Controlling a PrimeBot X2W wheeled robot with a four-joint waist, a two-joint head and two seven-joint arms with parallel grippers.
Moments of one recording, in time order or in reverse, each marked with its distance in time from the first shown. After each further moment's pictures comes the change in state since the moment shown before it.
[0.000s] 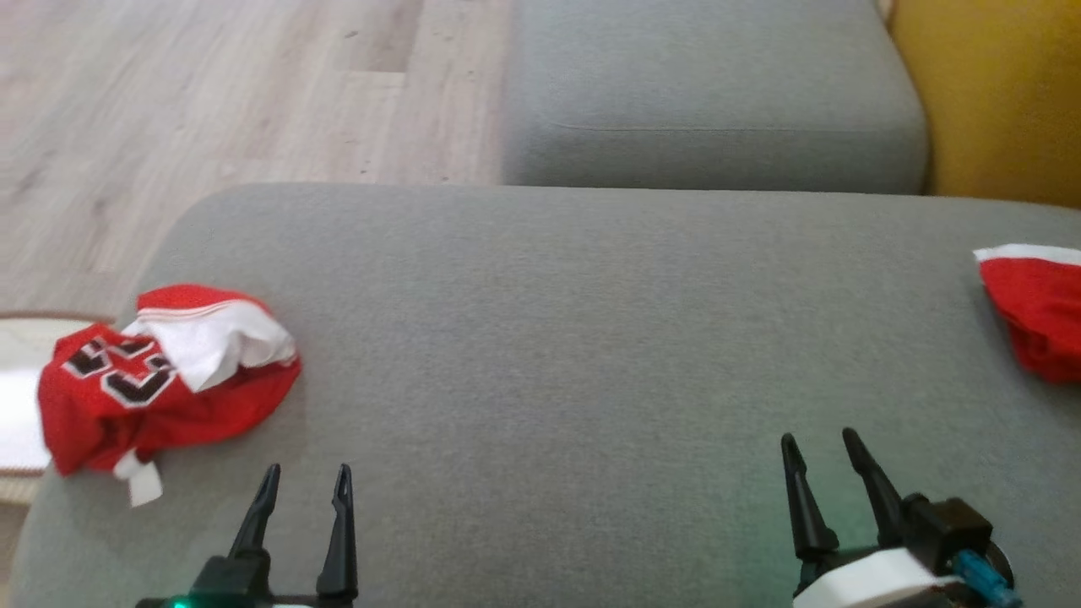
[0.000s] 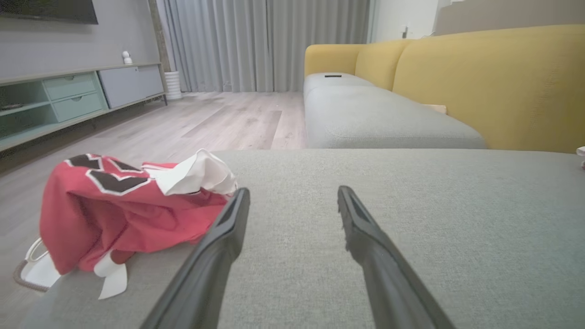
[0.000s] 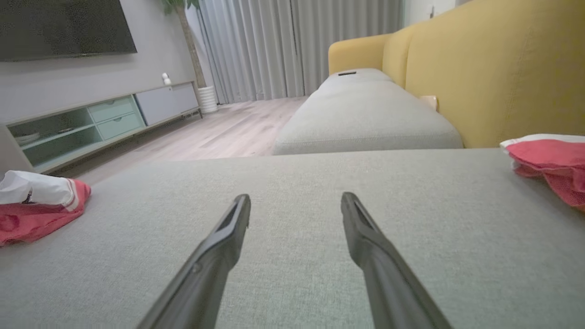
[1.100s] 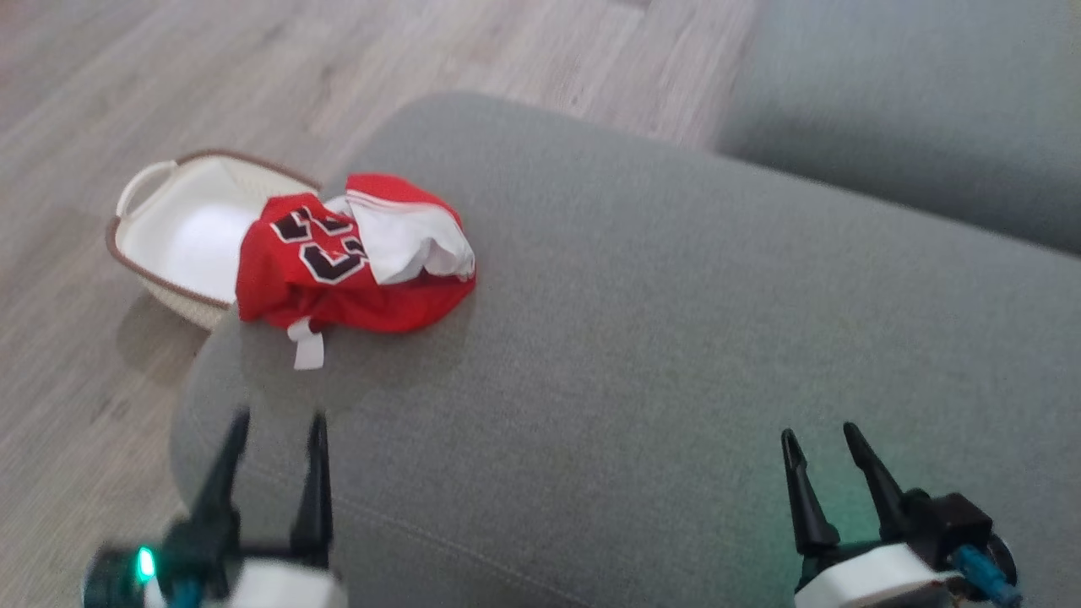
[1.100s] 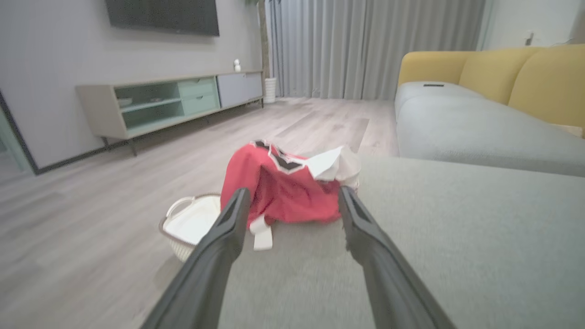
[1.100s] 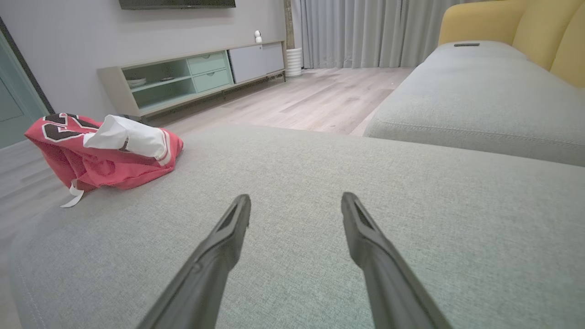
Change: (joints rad) left arm -0.028 0.032 0.030 -0.060 0.016 -0.011 0.000; right arm -0.001 0.003 -0.004 -0.003 -0.014 0.000 0.000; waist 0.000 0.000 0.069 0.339
